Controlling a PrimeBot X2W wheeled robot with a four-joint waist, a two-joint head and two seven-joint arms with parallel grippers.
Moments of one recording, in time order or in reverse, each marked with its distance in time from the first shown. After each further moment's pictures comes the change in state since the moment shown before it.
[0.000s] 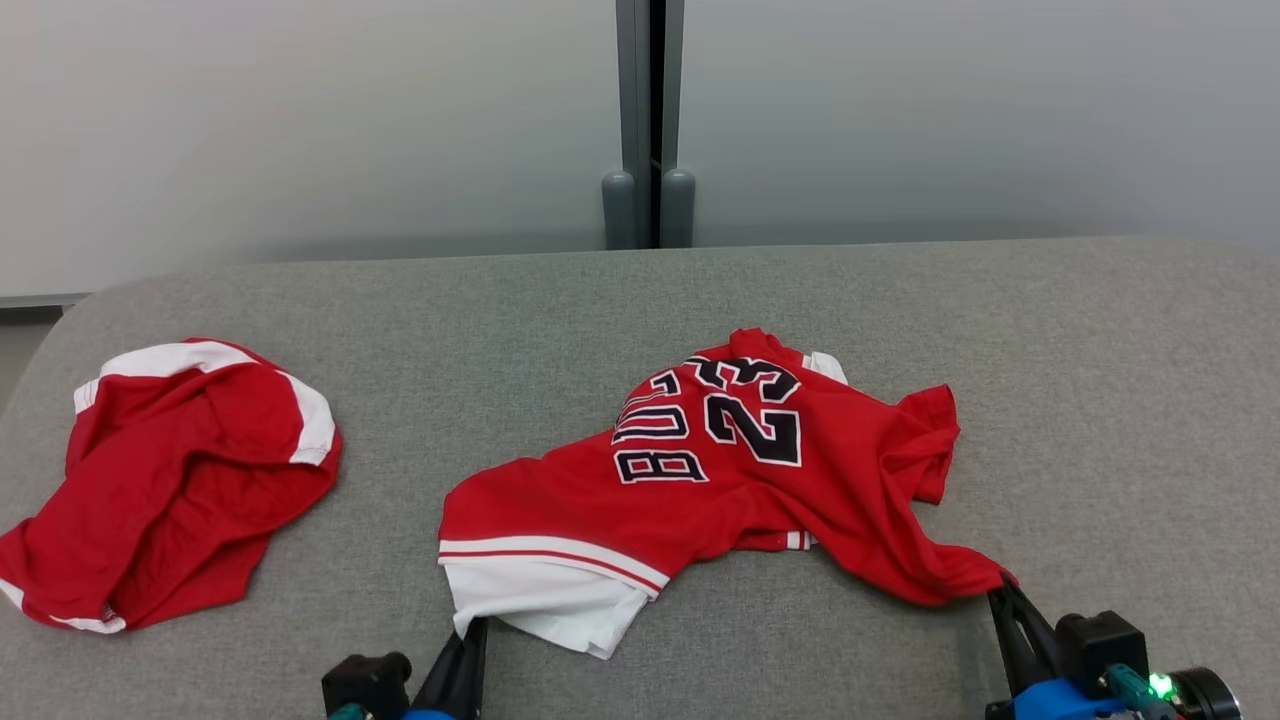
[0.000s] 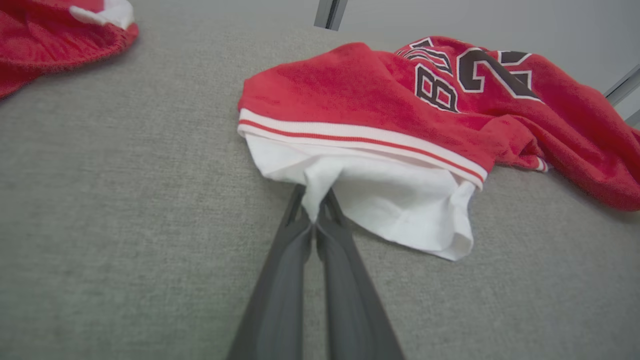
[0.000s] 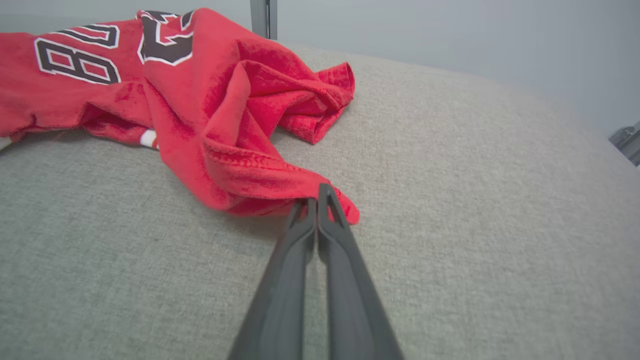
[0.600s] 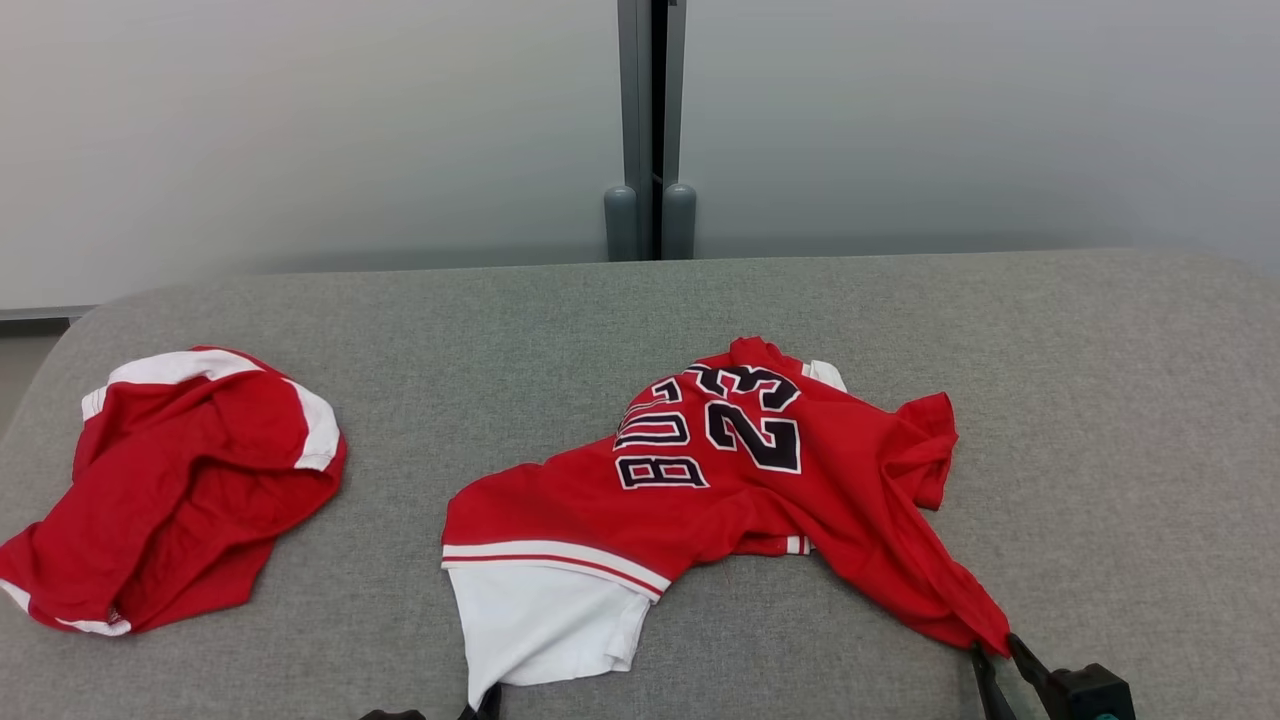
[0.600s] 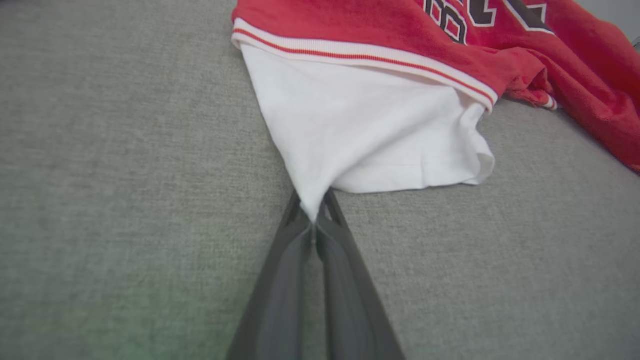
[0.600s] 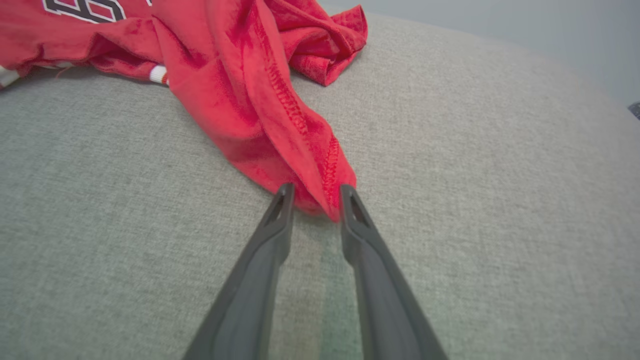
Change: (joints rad) left arm 0.032 0.000 -0.031 0.083 -0.007 0.000 0.001; right arm 0.059 0.000 0.014 0.035 -0.009 0.000 0.000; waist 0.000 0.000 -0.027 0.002
